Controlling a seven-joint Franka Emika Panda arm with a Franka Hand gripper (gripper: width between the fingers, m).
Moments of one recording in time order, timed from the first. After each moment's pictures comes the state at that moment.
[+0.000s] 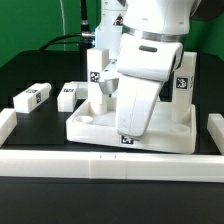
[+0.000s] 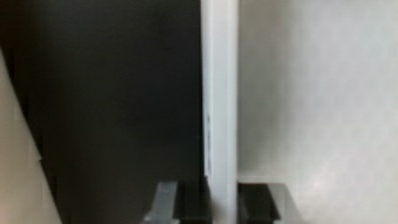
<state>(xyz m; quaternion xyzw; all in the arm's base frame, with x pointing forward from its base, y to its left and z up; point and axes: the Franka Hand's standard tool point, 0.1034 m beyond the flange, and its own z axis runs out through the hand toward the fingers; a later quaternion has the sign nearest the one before) 0.595 -0.003 0.024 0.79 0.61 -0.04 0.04</state>
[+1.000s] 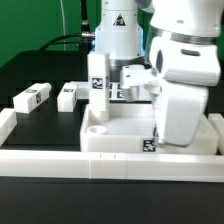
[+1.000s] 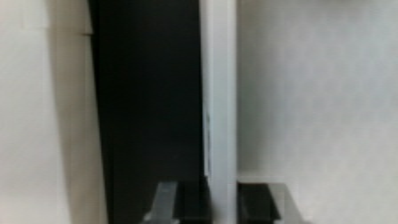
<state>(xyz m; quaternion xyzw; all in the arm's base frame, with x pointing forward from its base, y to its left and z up) 0.626 0.039 0.026 0.72 0.69 -0.05 0.05</state>
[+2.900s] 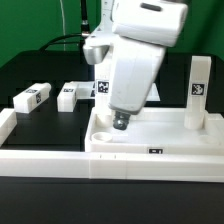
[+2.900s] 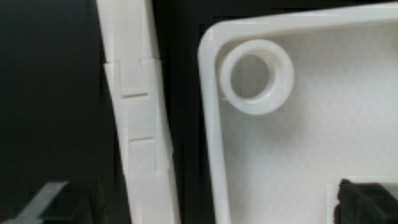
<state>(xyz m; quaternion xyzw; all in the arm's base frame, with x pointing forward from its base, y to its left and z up) 0.636 -0.028 0.080 0.76 0.65 -0.08 0.06</state>
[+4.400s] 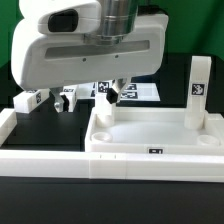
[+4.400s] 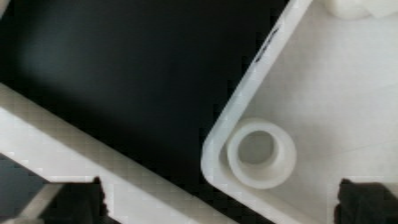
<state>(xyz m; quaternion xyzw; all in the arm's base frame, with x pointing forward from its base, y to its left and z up) 0.620 -0.076 0.085 0.96 0.24 -0.11 0.04</state>
